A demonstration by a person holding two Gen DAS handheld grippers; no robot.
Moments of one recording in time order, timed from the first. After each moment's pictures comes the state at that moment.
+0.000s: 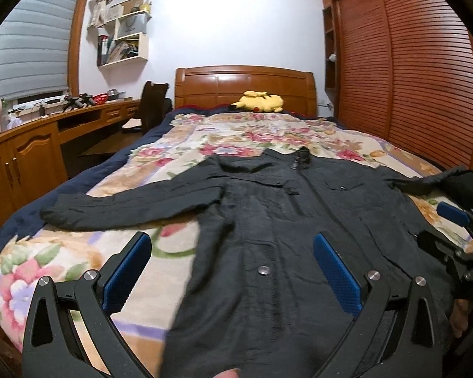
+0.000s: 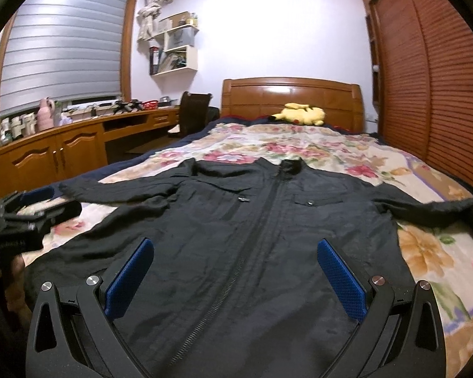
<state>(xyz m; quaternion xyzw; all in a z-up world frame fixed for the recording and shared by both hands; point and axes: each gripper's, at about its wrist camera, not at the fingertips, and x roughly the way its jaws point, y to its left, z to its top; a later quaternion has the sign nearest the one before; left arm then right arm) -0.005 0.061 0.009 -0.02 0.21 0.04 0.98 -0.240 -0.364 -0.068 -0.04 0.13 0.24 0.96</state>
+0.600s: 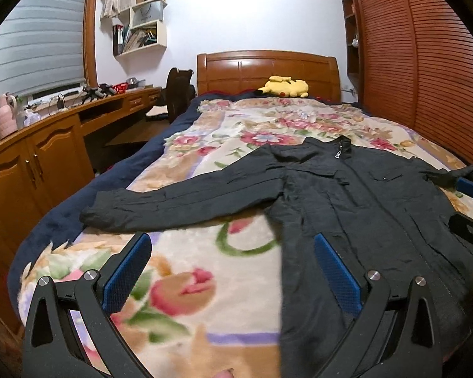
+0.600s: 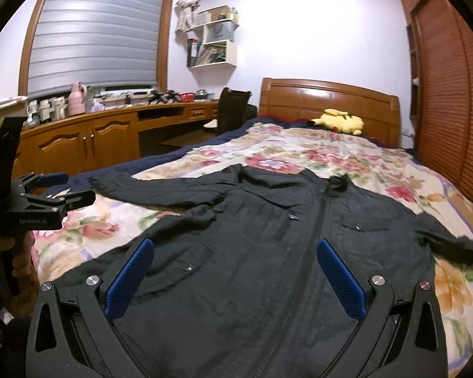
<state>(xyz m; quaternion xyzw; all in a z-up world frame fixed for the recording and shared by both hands) 0.003 0.148 0.015 0.00 0.25 0.07 0.96 -0.202 -0.338 -0.053 -0.08 0.12 0.30 0.94</state>
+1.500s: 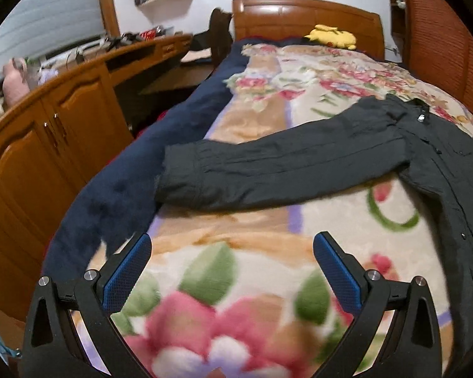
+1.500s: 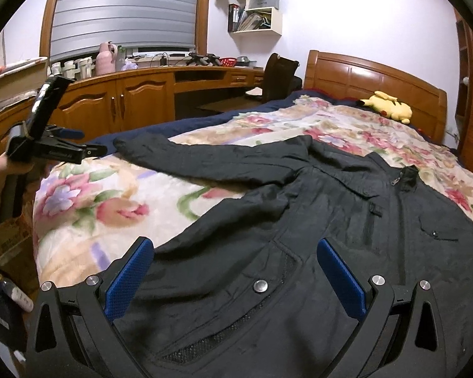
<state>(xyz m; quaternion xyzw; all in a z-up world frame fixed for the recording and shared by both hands) 0.060 0.335 -0.028 0.00 0.38 0.14 0.92 -0.122 -0.308 -0.106 -0.13 0.18 0.36 0.90</state>
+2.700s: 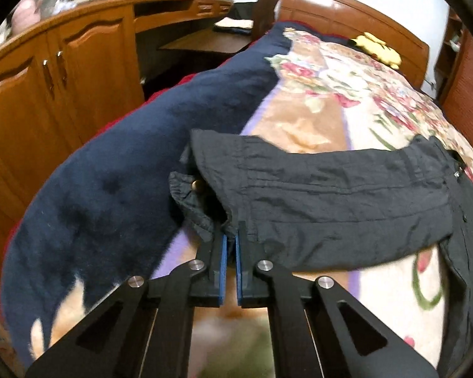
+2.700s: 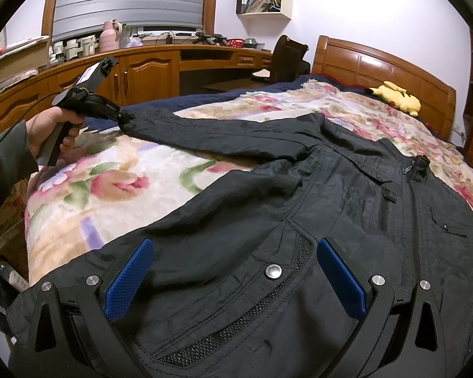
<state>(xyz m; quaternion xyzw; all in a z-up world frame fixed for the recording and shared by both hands) 0.130 0.408 -0.048 -0.12 0.41 0.16 0.89 -0.129 -0.243 -0.103 -0.16 0.21 0.36 0.90</state>
